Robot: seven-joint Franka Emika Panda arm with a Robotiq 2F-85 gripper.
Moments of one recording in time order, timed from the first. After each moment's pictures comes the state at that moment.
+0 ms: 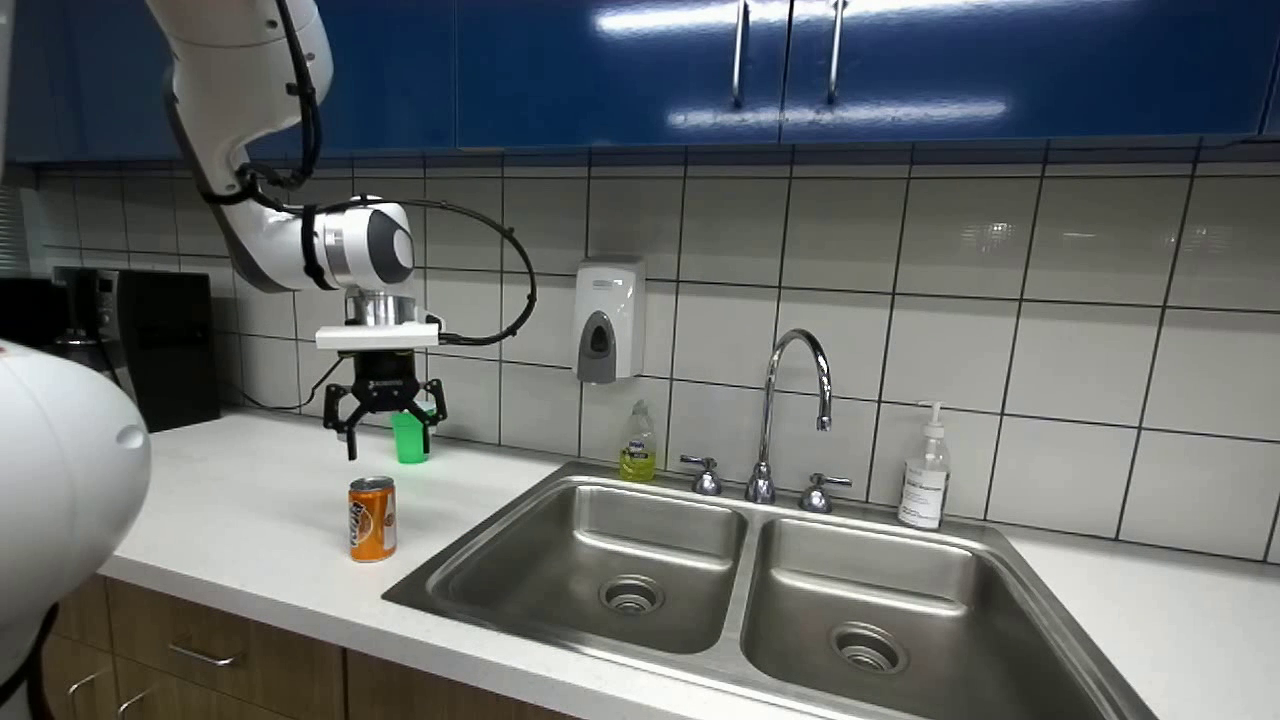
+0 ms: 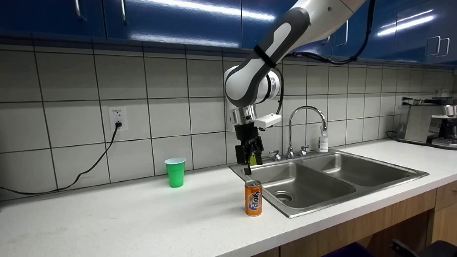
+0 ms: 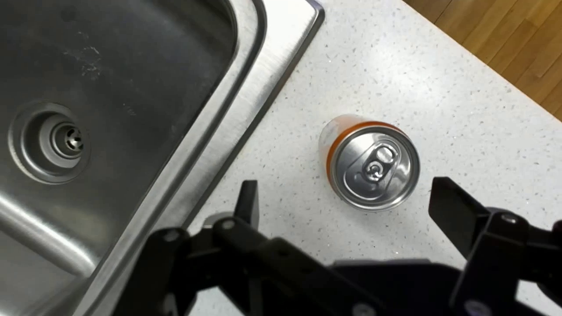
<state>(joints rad) 0.20 0.15 0.15 -2.13 -0.15 2.14 -0.22</state>
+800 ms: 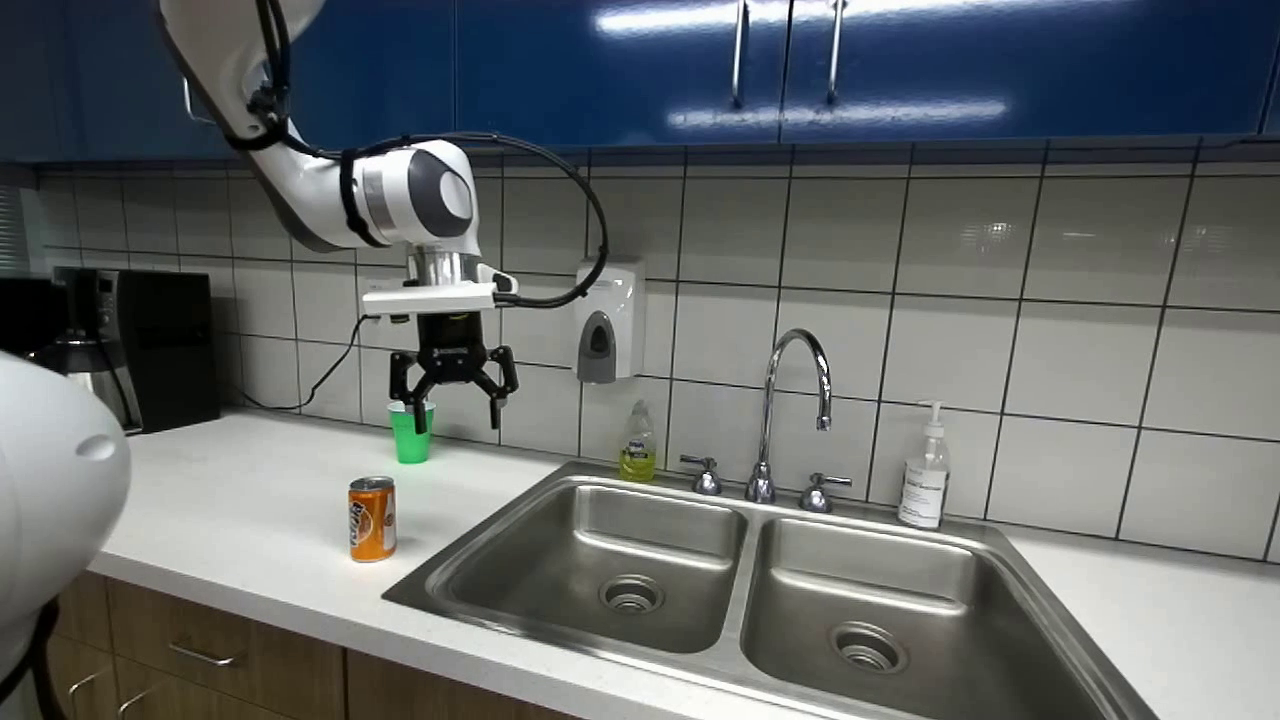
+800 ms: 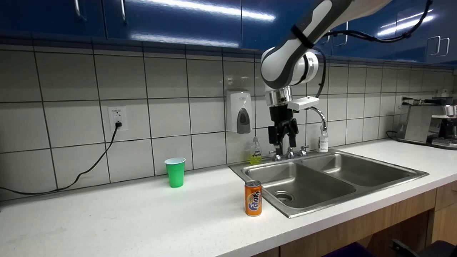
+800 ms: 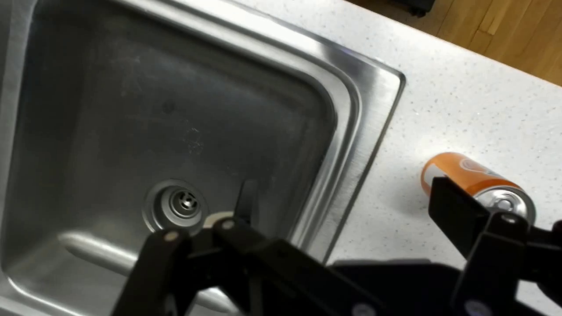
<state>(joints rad) 0.09 -0.10 0.04 -2.31 -0.15 2.14 -0.20</state>
